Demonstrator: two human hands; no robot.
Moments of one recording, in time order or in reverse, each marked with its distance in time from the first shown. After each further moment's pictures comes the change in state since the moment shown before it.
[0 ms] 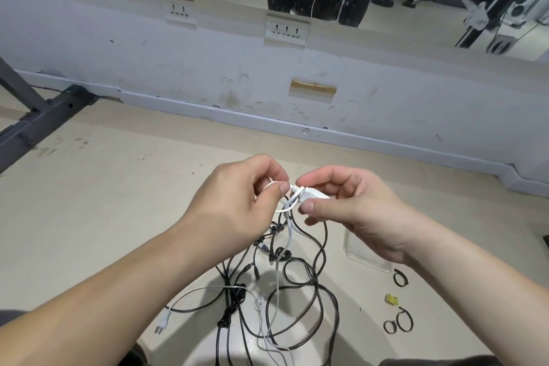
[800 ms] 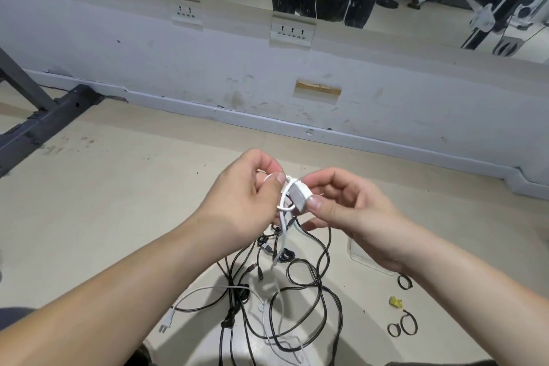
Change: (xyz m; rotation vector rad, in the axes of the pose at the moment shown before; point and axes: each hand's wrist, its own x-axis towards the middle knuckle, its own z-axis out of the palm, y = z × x) left_hand 0.003 0.002 0.003 -0.330 0.000 -0.192; right_hand 0.000 0.014 0.006 -0.033 -0.040 -0.053
